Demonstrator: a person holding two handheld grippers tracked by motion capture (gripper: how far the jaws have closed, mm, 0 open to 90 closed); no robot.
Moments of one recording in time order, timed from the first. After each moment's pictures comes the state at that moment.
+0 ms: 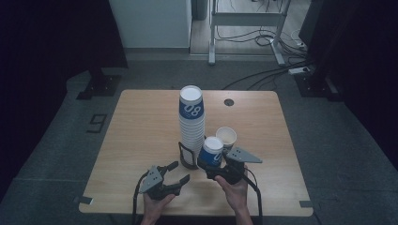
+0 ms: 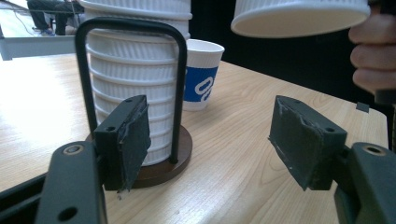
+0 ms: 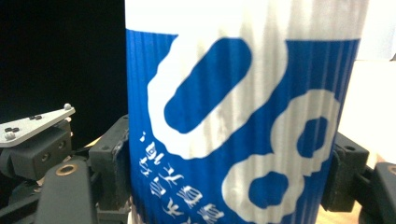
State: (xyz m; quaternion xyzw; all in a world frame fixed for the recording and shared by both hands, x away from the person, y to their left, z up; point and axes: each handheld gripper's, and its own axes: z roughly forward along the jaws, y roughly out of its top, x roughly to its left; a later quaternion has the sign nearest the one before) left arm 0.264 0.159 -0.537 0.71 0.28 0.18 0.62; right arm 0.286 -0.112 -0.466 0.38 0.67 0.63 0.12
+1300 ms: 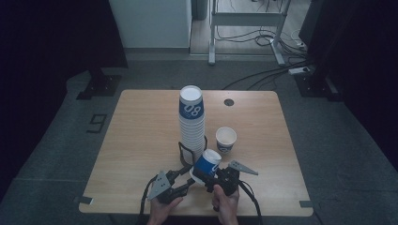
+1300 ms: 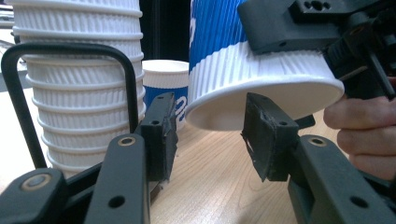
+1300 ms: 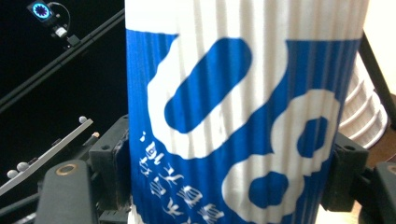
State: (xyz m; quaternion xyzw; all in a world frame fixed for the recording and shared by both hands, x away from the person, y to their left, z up) left arm 0.256 0.135 -0.544 0.70 0.23 0.20 0.65; right arm 0.273 -0.102 -0.522 0.45 0.57 0.68 -0.04
